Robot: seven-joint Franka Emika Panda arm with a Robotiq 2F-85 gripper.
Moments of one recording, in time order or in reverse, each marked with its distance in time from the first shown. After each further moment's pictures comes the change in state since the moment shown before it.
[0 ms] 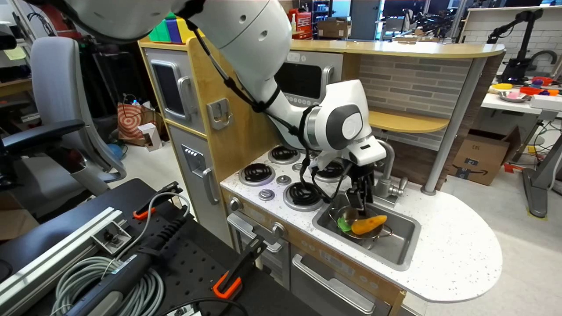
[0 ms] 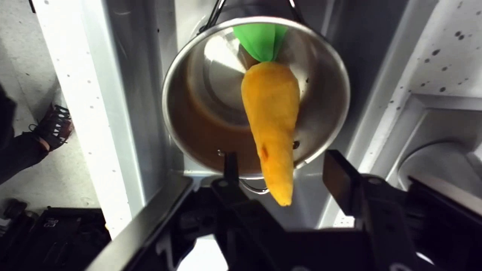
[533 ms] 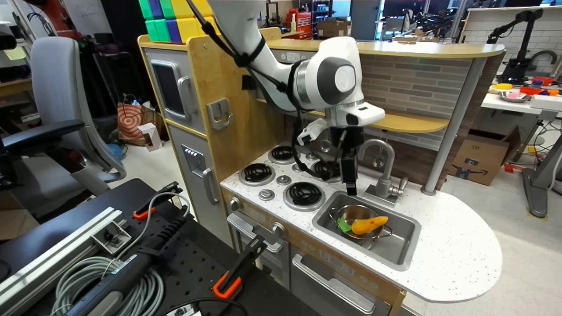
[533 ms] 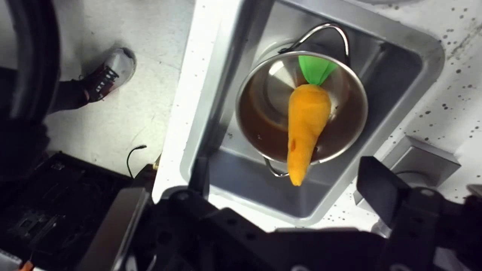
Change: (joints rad) arm 0.036 -0.267 0.031 -0.214 -0.103 -0.181 -0.261
